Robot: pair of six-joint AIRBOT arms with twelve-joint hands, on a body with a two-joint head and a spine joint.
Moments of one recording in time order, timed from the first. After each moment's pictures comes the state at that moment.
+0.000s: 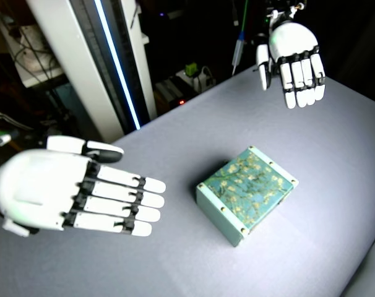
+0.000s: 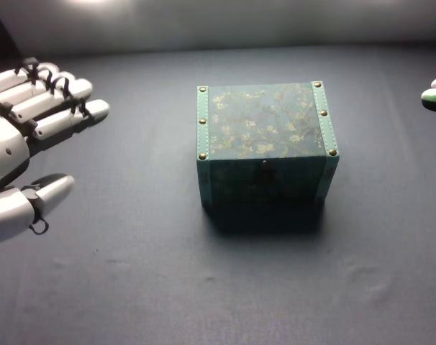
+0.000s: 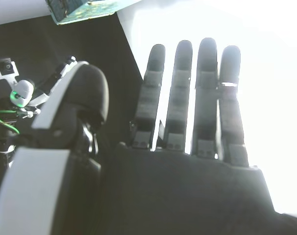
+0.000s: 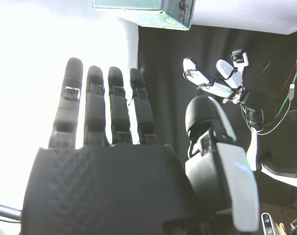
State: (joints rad) left arm 0.91 -0.65 0.83 -0.09 -0.95 1.16; right arm -1.00 -0.70 1.12 -0.23 1.08 -0.39
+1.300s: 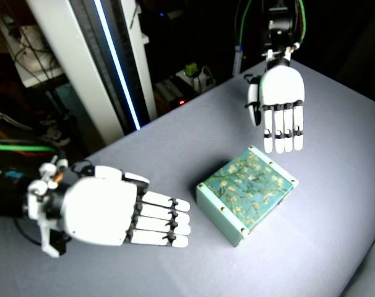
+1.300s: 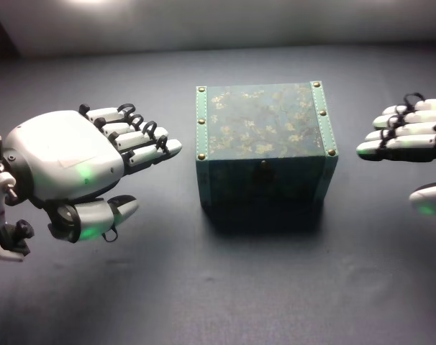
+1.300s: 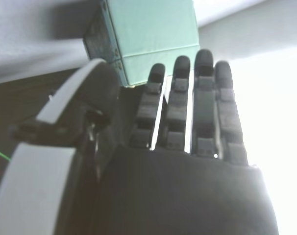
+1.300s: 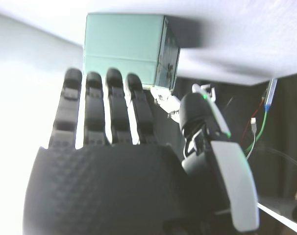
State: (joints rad) left arm 0.63 -0.92 1.04 0.08 -0.46 1.19; right arm -0.72 -0.92 1.29 -0.66 0.70 -0.27
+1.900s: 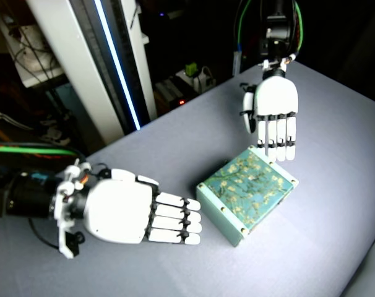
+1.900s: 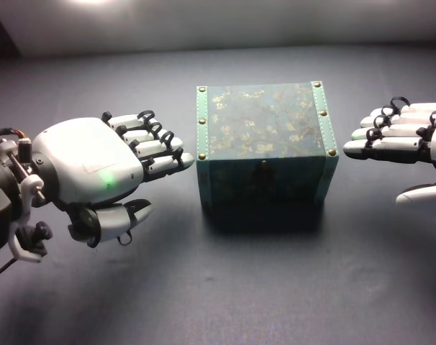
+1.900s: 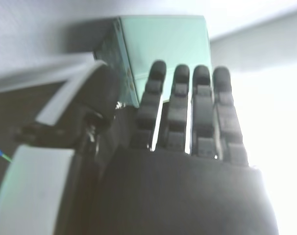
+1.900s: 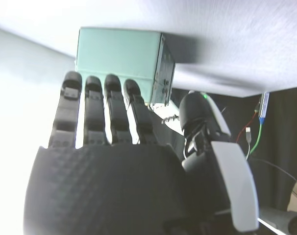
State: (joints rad) left arm 0.61 -0.99 1.08 0.10 -0.40 1.19; right arm -0.70 -0.97 1.32 -0.69 0.65 -0.27
